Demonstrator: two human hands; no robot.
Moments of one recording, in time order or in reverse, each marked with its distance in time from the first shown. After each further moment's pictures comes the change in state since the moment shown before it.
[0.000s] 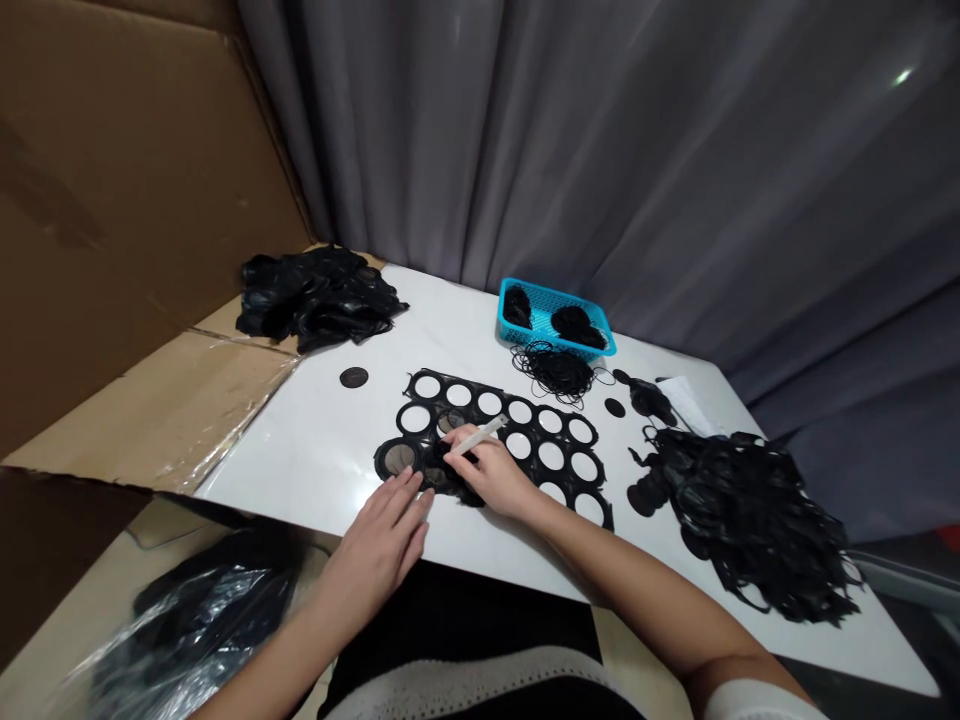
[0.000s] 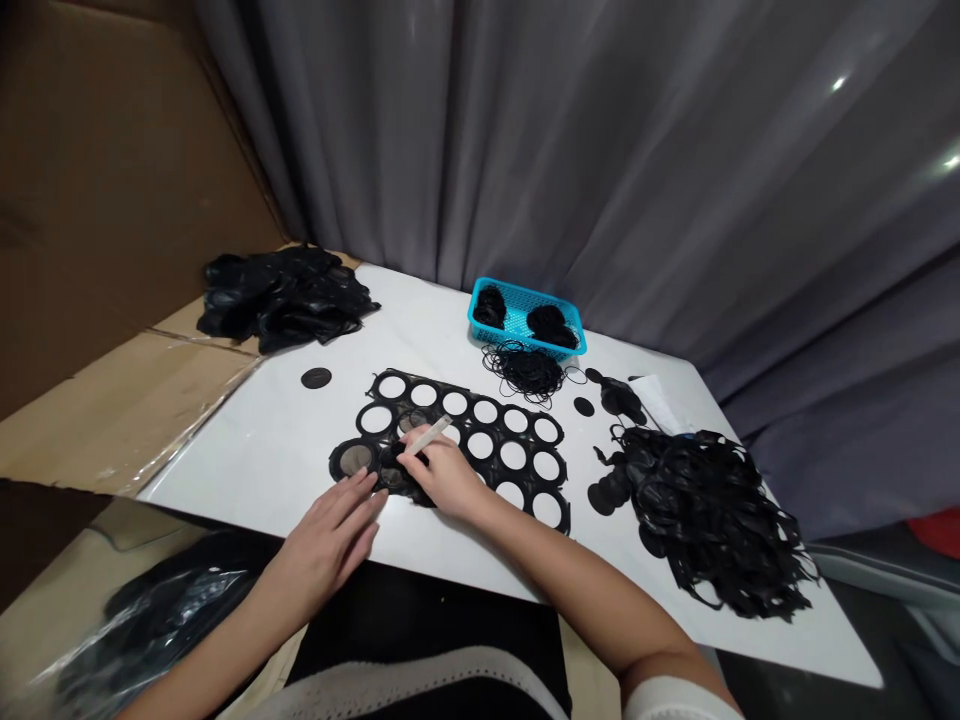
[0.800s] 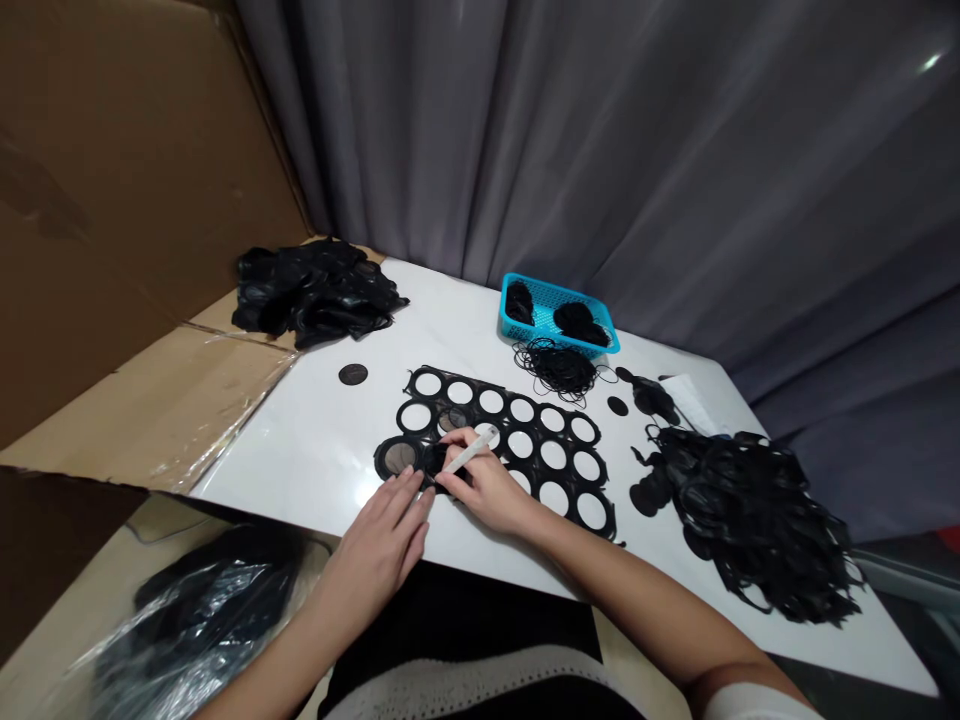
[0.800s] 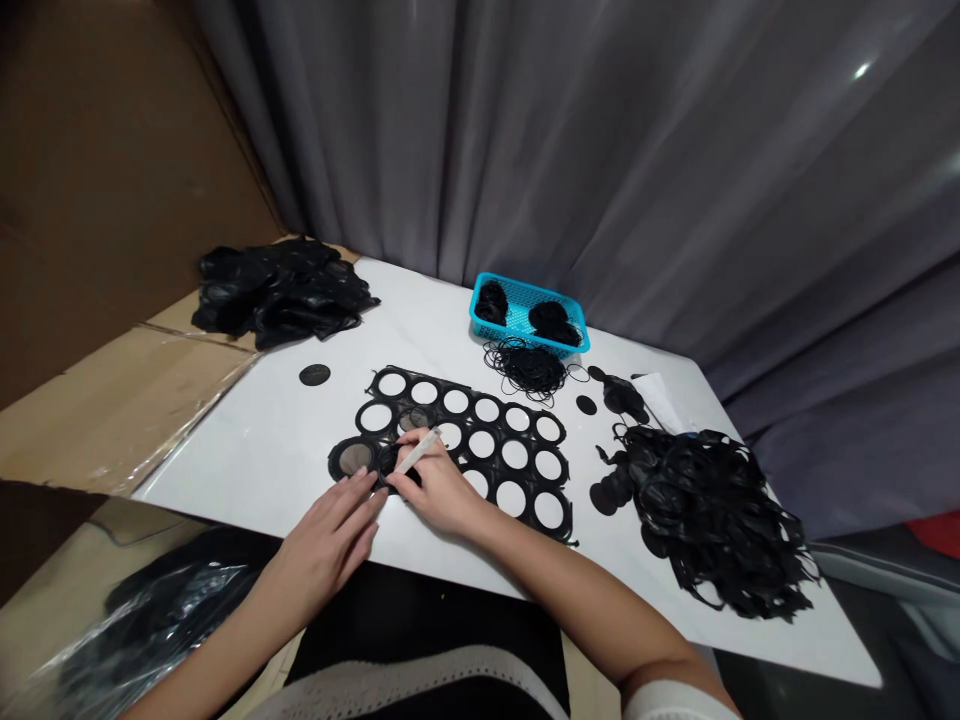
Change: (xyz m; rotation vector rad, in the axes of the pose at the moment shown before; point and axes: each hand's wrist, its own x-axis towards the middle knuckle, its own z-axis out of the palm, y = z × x) left_hand -0.002 0.000 0.002 0.035 0.005 0.026; right_hand -0.011 -0.011 0.007 0.035 -0.080 0.034
